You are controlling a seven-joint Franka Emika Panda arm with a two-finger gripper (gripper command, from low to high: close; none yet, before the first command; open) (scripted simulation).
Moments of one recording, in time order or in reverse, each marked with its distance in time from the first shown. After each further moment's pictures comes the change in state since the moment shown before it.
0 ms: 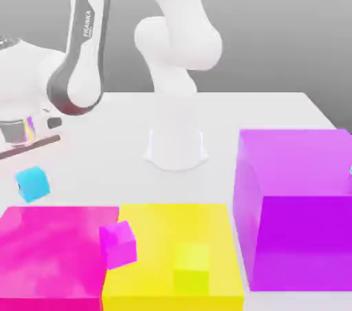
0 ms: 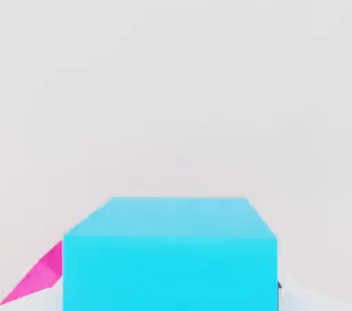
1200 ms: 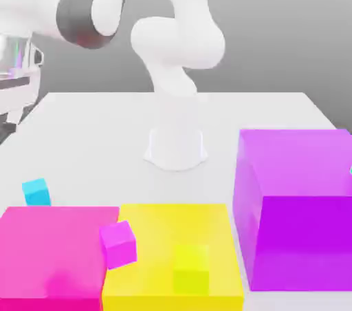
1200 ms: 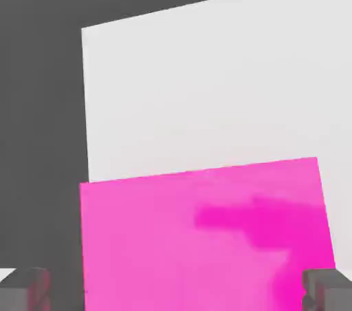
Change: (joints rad) arm 0.002 -0.218 -0.081 0.020 -0.067 -0.019 -0.262
